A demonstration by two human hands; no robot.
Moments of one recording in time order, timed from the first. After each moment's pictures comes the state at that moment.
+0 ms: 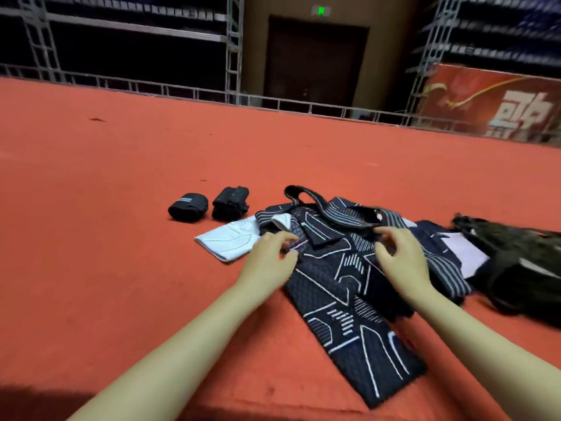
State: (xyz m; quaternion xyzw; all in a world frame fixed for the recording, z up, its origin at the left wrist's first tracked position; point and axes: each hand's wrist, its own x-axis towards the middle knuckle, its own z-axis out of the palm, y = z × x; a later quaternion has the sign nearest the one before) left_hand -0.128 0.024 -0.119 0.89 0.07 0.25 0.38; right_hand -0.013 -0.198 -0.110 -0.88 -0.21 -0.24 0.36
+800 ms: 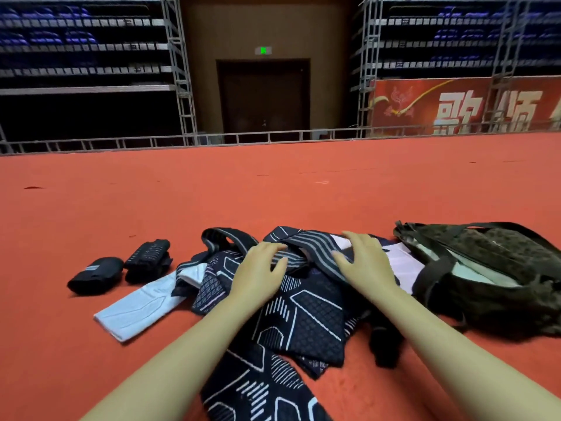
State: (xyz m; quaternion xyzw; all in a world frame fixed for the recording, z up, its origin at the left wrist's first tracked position) left_hand 0.009 -0.070 -0.096 0.93 -0.01 0.26 0.26; right_hand 0.077 -0.269 -0.095 -0.92 -0.15 -0.21 0.29
